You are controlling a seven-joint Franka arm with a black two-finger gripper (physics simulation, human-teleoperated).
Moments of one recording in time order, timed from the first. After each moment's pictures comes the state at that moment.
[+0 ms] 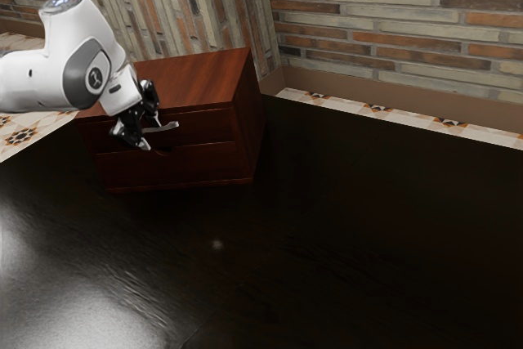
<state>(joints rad) 0.15 0.22 0.30 -1.54 -0.04 2.08 1.71</state>
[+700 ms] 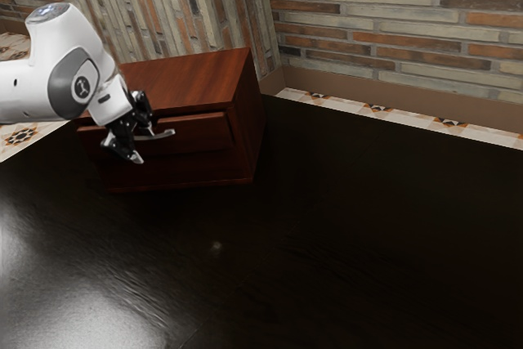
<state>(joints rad) 0.15 0.13 0.30 -1.67 -0.04 2.09 1.70</state>
